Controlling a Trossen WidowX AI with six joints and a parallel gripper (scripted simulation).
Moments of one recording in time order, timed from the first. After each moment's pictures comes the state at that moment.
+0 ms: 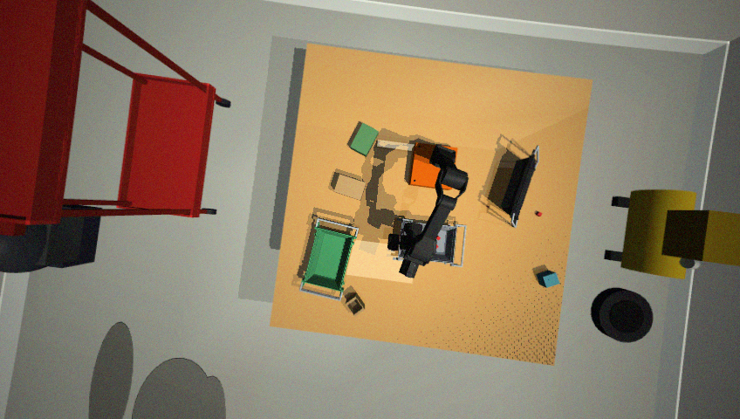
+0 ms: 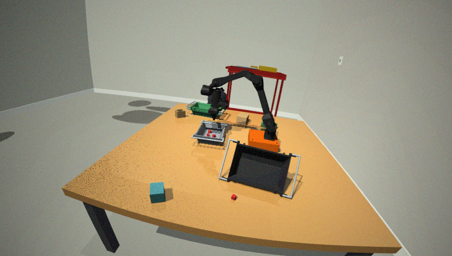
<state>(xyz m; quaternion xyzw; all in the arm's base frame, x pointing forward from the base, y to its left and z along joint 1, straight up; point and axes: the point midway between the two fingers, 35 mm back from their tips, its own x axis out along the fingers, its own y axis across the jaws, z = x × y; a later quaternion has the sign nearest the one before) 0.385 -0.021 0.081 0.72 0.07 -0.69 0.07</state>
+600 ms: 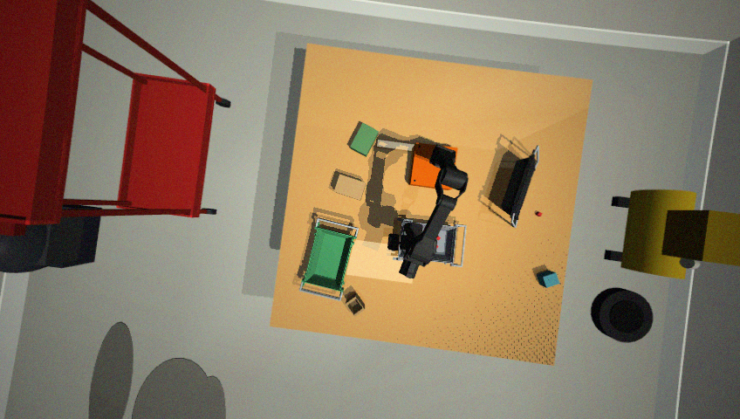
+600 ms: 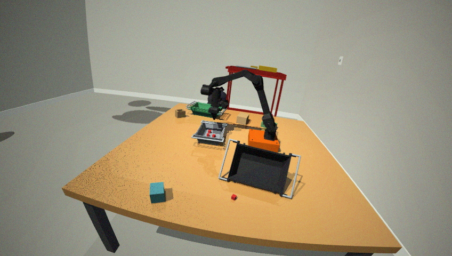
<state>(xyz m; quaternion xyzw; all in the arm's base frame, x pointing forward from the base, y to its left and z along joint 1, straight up) 0.384 -0.021 0.086 0.71 0.07 -0.69 0.07</state>
